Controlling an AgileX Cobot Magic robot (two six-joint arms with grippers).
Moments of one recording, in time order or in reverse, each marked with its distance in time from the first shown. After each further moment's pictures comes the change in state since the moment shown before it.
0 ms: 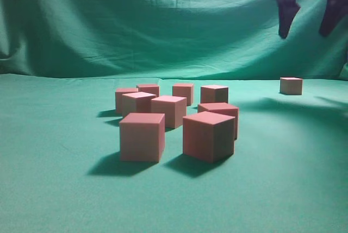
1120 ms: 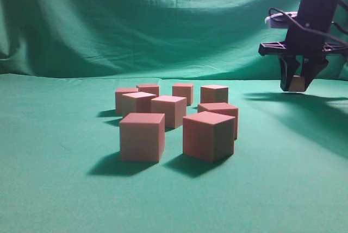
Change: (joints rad) left arm 0.000 0.000 0.000 0.000 0.000 0.000; right arm 0.000 0.260 -0.122 0.044 0.015 0.000
